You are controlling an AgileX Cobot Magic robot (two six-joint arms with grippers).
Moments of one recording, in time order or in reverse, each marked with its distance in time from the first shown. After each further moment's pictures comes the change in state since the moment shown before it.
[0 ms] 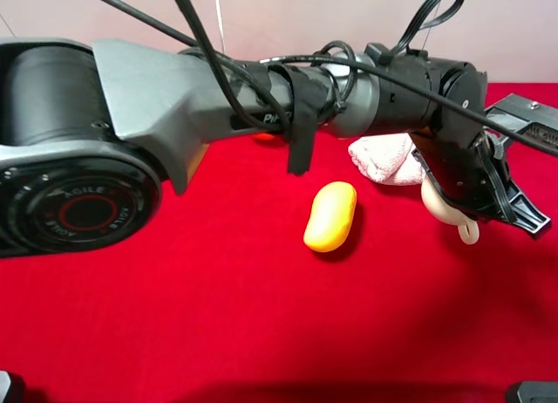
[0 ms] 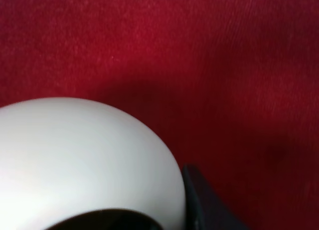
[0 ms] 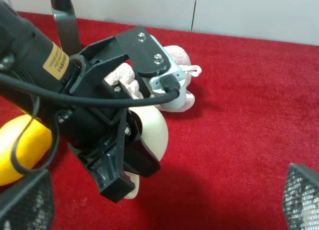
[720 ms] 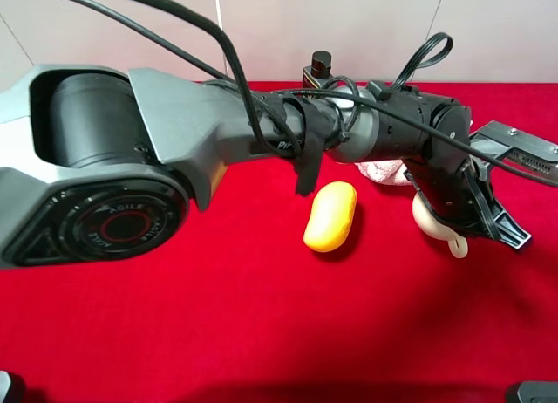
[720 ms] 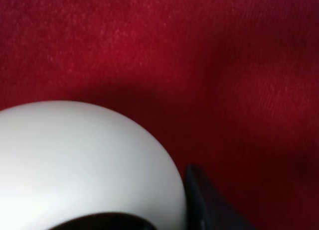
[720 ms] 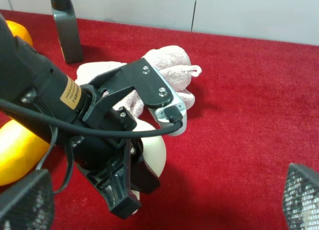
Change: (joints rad) left arm 0.000 0.061 0.000 -0.027 -0.036 0.000; right arm 0.000 0.000 0.000 0.000 0.000 0.000
